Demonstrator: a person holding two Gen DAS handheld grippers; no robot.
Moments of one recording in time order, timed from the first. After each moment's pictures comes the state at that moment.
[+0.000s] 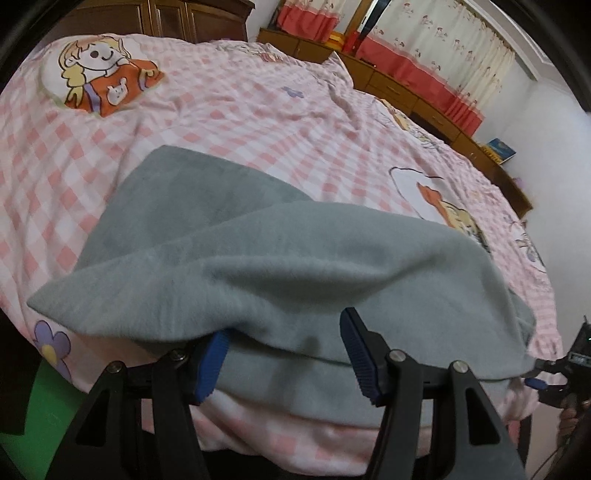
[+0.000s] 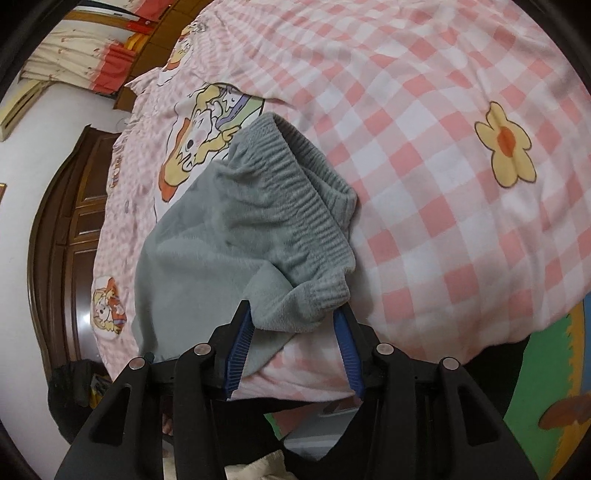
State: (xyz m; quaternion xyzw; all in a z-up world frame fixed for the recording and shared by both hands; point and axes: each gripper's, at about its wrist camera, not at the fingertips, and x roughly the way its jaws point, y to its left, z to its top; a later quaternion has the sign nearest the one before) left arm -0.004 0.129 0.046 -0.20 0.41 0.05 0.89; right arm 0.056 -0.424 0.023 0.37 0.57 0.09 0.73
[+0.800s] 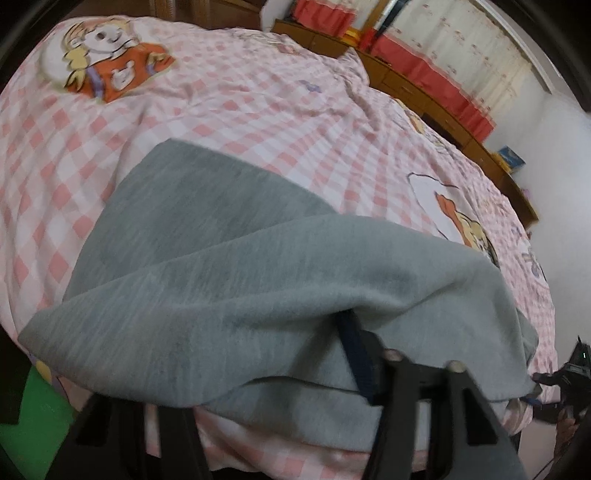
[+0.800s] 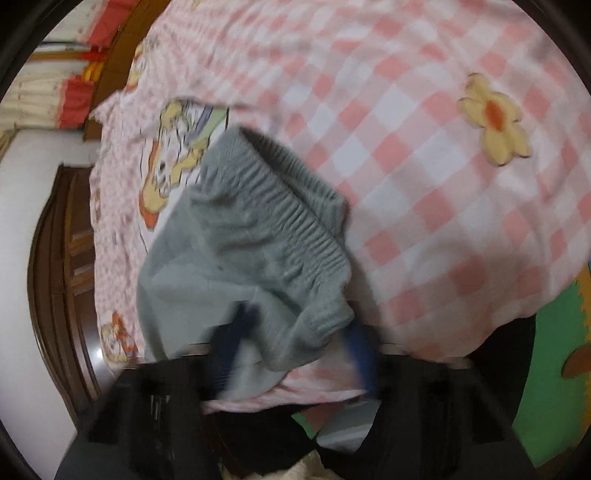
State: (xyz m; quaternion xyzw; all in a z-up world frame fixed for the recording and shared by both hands) left arm 0.021 0.147 0.041 -0.22 0.43 0.05 0.88; right arm 0.069 -0.425 0.016 0.41 0.61 0.04 0.68
